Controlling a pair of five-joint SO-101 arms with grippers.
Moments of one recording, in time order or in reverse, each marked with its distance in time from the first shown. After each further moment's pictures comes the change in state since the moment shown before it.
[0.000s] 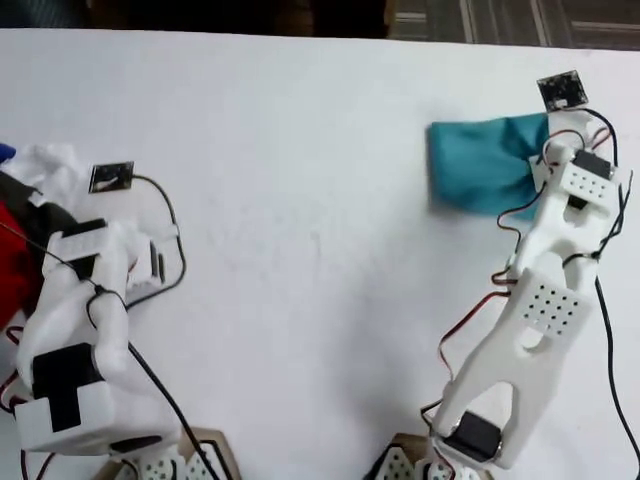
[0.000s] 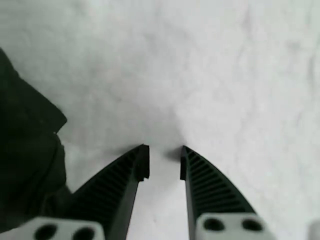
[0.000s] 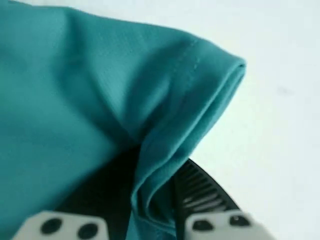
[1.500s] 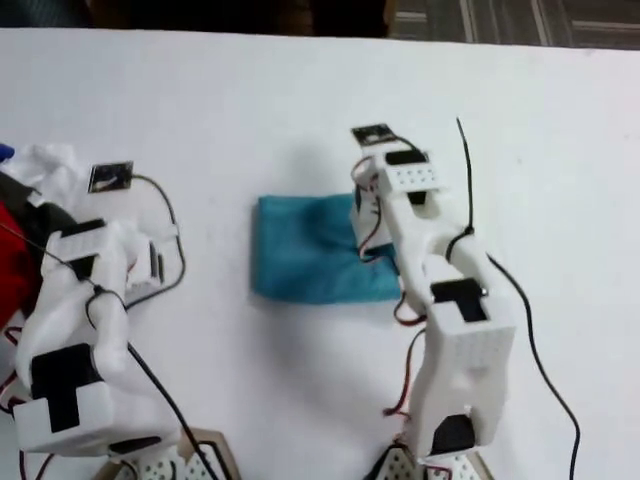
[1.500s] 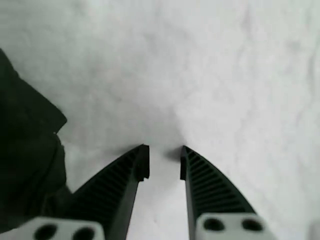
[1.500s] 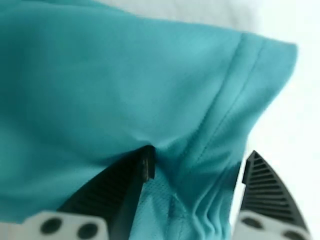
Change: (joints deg) left arm 0.0 0.0 0.0 0.0 -0.1; right arm -37.5 -26.7 45.0 26.9 -32.9
